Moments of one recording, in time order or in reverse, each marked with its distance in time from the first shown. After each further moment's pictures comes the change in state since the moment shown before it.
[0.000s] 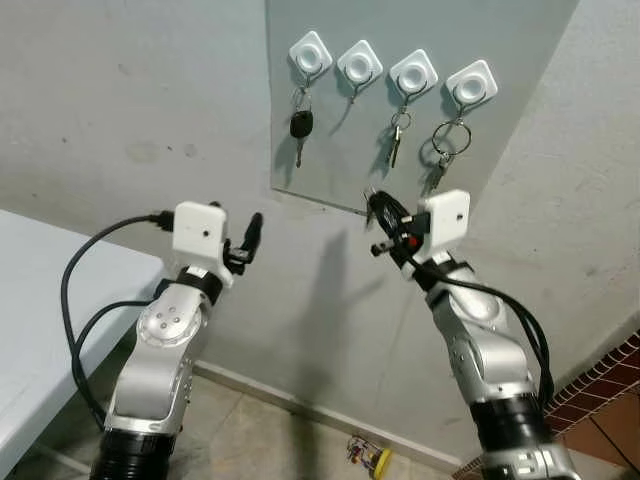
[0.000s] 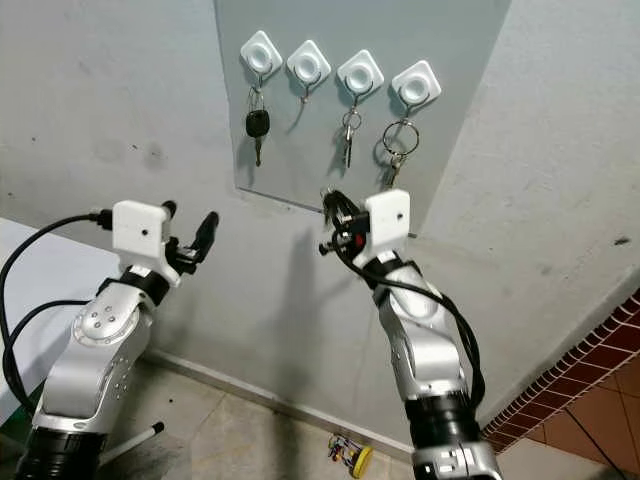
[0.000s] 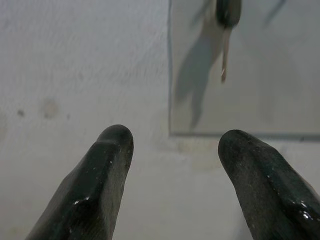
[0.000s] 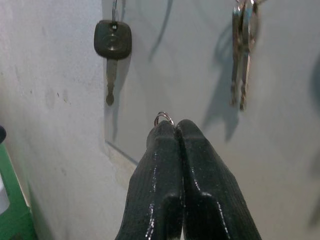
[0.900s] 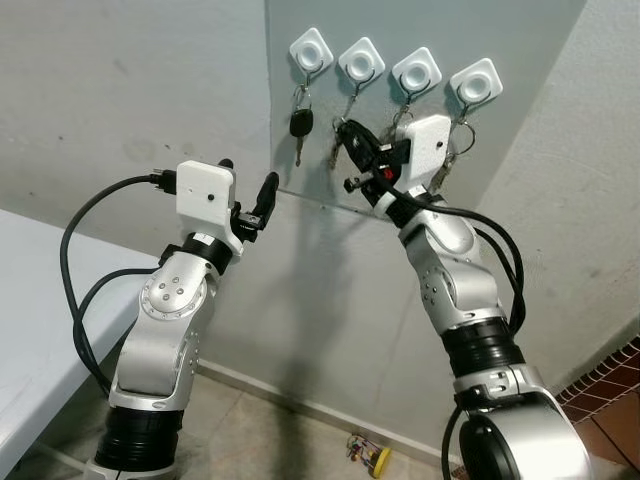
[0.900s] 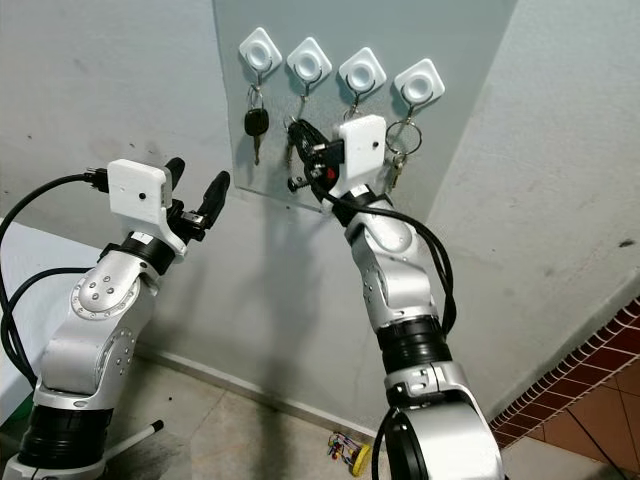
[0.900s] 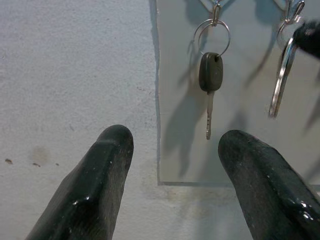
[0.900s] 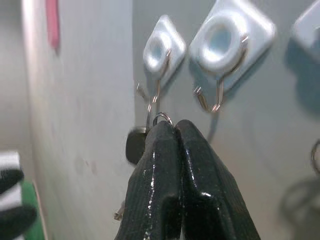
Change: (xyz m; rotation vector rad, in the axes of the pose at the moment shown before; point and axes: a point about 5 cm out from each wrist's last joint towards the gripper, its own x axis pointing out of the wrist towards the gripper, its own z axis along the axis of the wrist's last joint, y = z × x) left arm 0.010 -0.005 0.033 -0.012 -0.098 -0.035; right arm 0.054 0.013 0.046 0.083 -0.191 0.109
